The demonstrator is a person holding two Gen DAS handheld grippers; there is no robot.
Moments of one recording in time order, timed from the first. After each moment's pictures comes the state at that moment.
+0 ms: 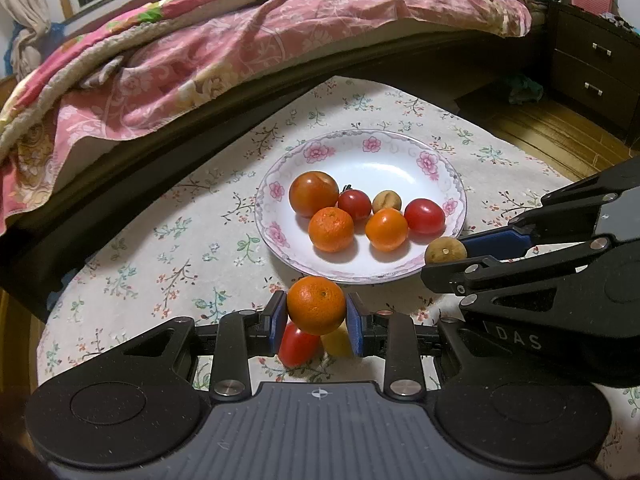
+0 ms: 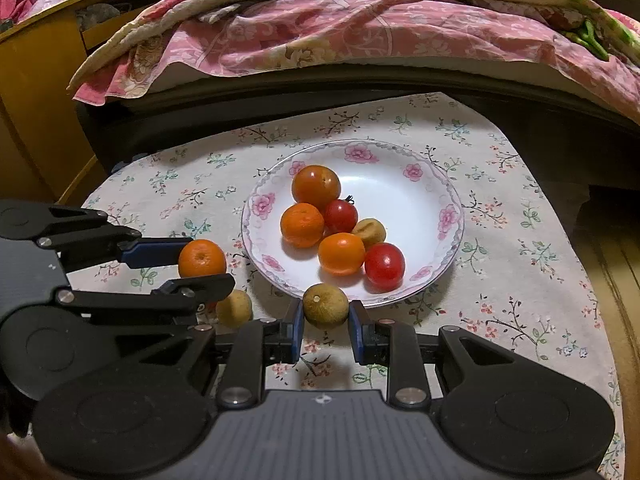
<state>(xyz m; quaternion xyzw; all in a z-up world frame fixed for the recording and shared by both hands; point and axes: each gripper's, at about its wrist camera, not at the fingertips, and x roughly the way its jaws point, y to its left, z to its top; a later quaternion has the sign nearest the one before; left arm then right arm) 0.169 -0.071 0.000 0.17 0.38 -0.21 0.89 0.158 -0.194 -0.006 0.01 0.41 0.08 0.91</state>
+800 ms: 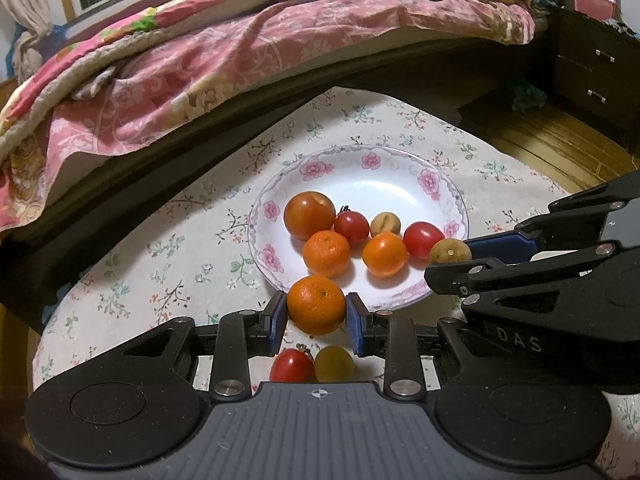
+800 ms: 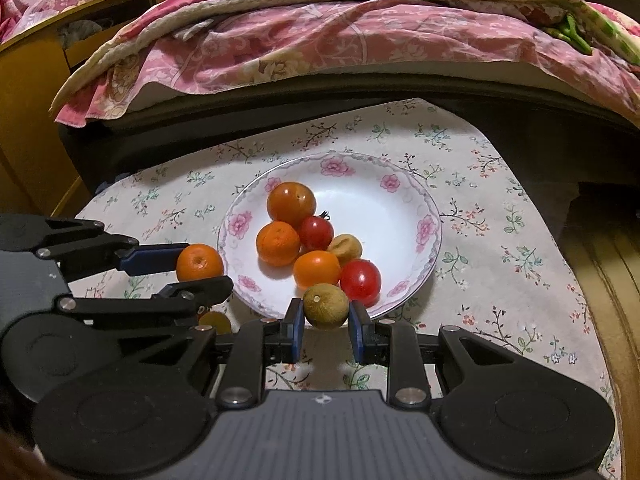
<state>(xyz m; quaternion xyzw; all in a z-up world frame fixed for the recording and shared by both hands) 0.183 -0.082 0.003 0.16 0.37 -0.20 0.89 0.169 -0.208 -0.004 0.02 0.41 0.06 0.91</state>
